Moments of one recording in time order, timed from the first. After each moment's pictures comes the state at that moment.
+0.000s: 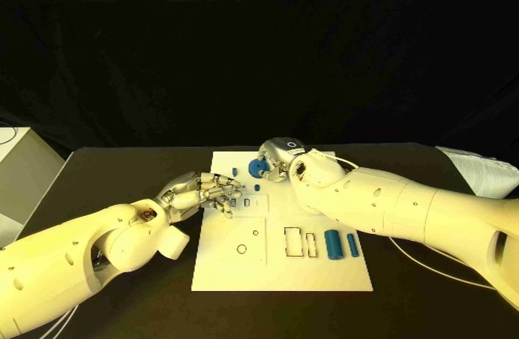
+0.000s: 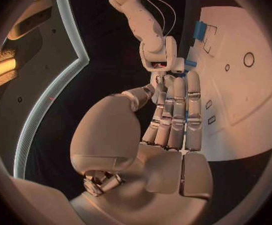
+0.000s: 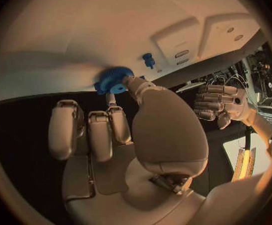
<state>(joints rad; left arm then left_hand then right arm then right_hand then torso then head) 0.92 -0.92 0.26 1.58 -0.32 -0.01 0.18 1.28 -0.12 0.58 0.07 0.05 0.75 0.20 0.38 0.35 1.03 0.15 0.18 0.12 1.04 0.08 0.63 0.69 0.17 1.03 0.16 0.68 0.32 1.29 -0.33 -0.15 1.01 -1.56 -0.43 -0.23 1.31 -0.21 0.46 0.18 0.24 0.87 0.14 0.22 0.36 1.37 0.06 1.44 1.31 1.46 -0.02 1.49 1.31 0.08 1.46 0.08 1.29 1.27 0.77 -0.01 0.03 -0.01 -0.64</state>
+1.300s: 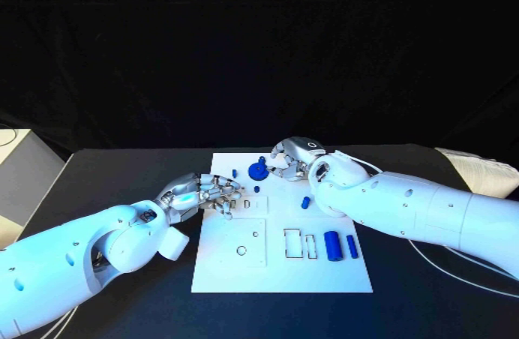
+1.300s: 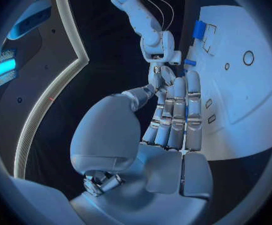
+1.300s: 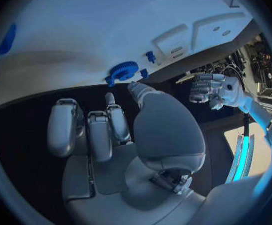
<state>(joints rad) 0.92 -0.92 0.26 1.58 -0.32 -0.01 0.18 1.28 -0.12 0.58 0.07 0.05 0.75 0.20 0.38 0.35 1.03 0.15 0.18 0.12 1.04 0.08 0.63 0.69 0.17 1.03 0.16 0.68 0.32 1.30 -0.47 -0.15 1.14 -1.46 -0.49 -0.17 1.22 -0.15 0.34 0.25 0.26 0.85 0.16 0.17 0.33 1.34 0.07 1.41 1.31 1.47 -0.01 1.49 1.31 0.08 1.45 0.09 1.27 1.27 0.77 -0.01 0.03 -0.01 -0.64</state>
